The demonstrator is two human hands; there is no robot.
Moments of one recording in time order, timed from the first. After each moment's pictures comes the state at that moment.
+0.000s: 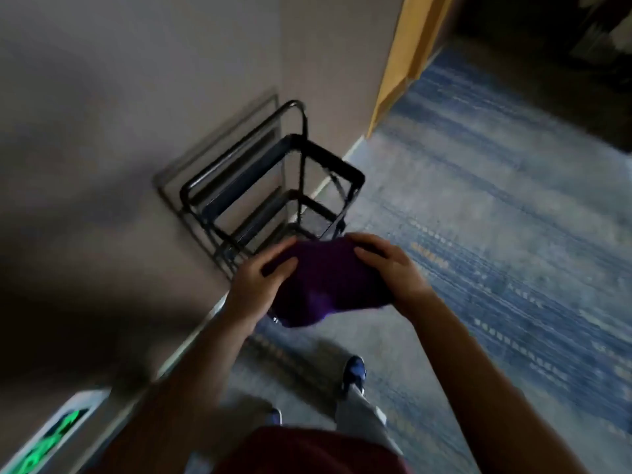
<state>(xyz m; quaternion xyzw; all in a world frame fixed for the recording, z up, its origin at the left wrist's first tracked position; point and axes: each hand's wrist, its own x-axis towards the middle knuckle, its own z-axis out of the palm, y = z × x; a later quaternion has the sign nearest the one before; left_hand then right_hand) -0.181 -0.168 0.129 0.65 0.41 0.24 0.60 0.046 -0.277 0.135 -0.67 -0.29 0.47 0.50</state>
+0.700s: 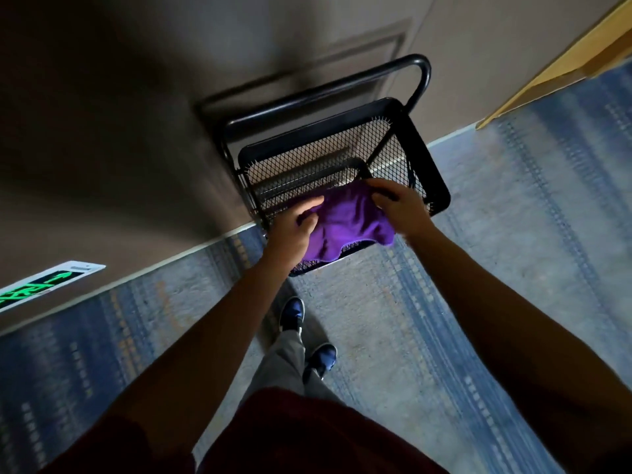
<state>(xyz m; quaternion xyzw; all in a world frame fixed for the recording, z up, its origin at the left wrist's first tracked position) -0.085 -0.059 0.014 0.54 0.57 0.31 0.53 0.149 -0.026 0.027 -0.72 -0.50 0.43 0.23</state>
